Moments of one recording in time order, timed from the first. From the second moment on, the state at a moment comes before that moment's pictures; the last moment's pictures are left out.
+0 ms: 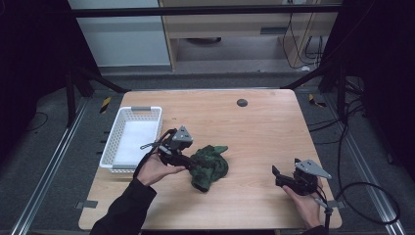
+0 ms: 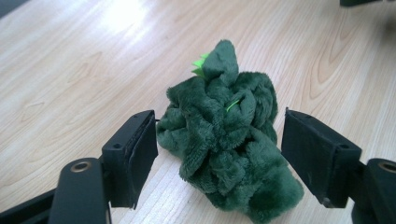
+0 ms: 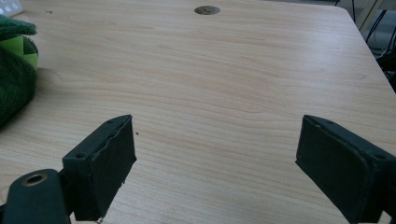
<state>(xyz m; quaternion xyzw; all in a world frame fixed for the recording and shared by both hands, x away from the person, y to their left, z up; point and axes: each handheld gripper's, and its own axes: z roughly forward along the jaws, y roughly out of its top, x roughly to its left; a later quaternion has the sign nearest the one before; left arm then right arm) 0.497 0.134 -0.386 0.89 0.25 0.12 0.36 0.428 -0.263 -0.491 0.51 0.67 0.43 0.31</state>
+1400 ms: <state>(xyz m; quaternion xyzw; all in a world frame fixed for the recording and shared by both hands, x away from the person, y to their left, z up) 0.430 0.243 -0.448 0.76 0.41 0.20 0.46 0.425 -0.265 -0.492 0.51 0.67 0.43 0.31</state>
